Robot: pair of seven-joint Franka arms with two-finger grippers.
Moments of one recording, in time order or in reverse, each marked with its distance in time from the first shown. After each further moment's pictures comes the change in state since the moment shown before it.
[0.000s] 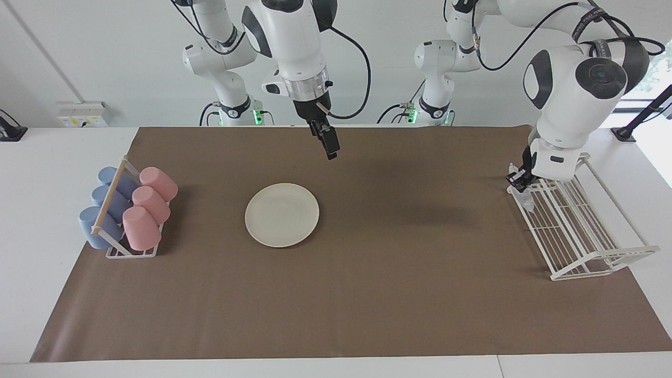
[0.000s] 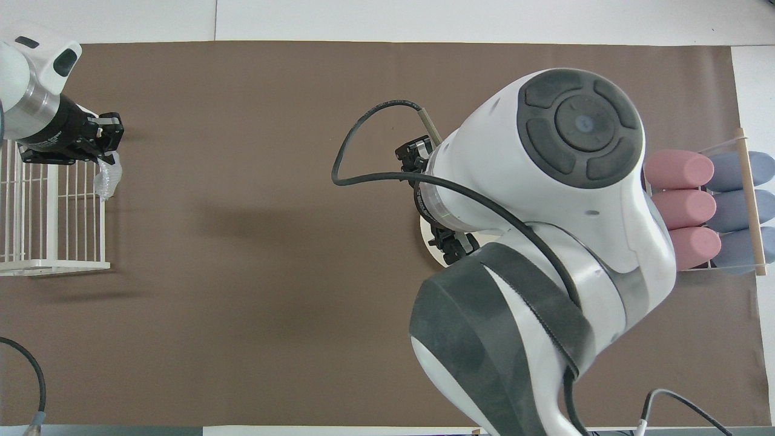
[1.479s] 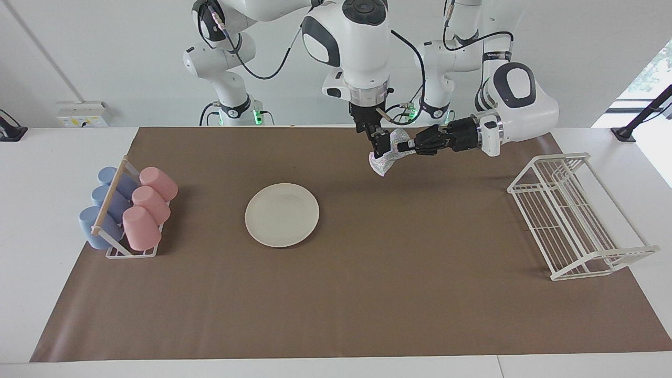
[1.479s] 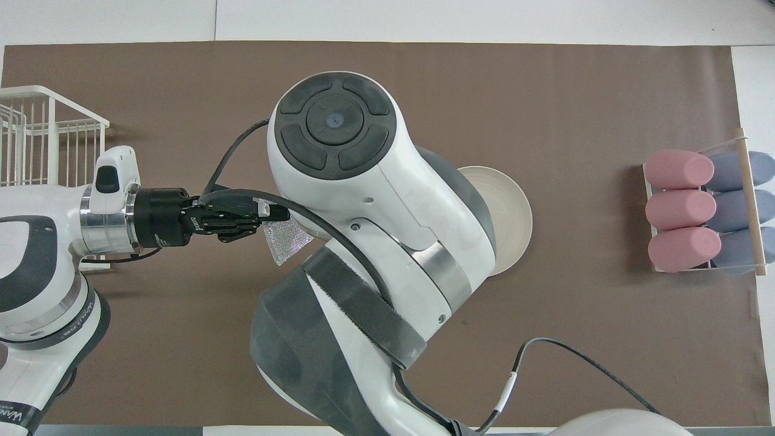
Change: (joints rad) left arm 0.001 -0.315 -0.012 -0.749 -1.457 0.157 0.686; right arm 0.196 0.314 0.004 0.432 -0.053 -0.187 0.216
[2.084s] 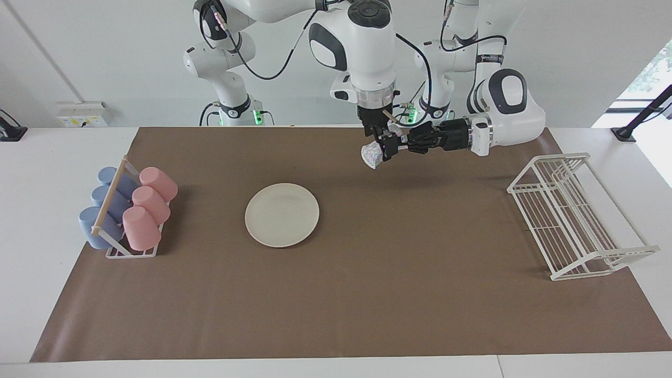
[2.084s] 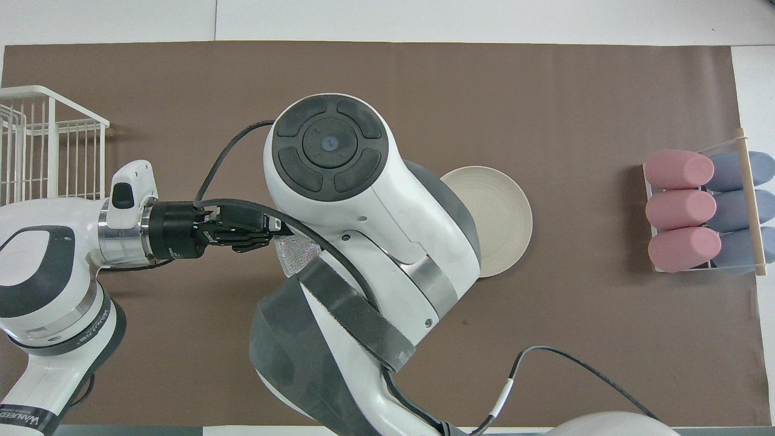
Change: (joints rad) left arm -0.017 -0.002 -0.001 -0.046 -0.068 -0.035 0.081; right arm 0.004 -0.025 0.004 -0.091 0.000 0.121 0.038
